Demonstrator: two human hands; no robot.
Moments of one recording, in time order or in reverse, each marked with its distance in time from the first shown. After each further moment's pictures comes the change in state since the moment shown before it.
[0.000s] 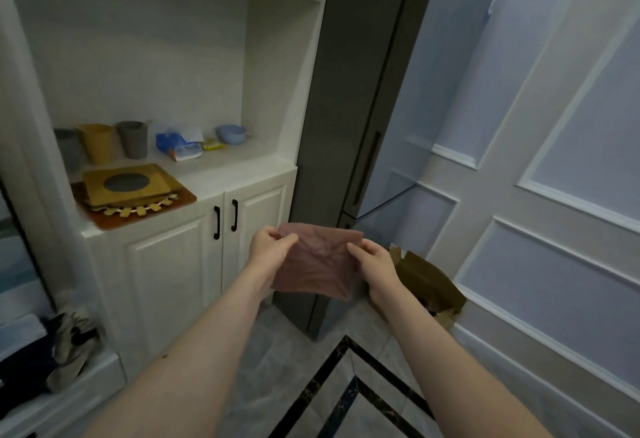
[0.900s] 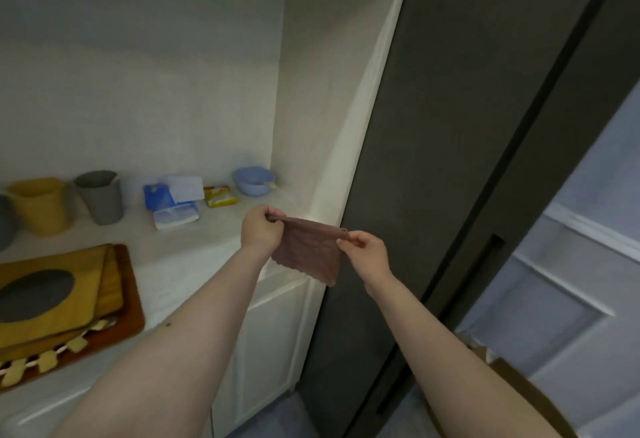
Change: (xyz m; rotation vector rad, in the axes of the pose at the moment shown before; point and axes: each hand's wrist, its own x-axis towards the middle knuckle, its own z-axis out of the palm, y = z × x) left_hand 0.442 0.085 0.044 0.254 0.373 0.209; right_hand 0.459 -0.053 0.136 -0.151 -0.166 -0.162
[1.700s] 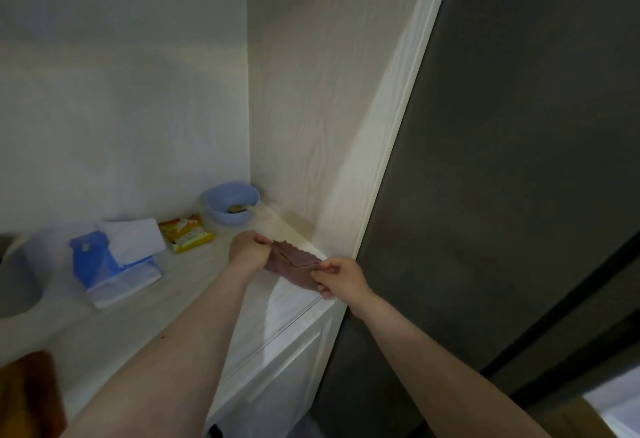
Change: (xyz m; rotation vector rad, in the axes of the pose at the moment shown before) left_hand 0.193 -0.085 0.059 0.321 -0.241 -0.144; right_hand 0.146 0.057 0.095 -0.074 -0.158 0.268
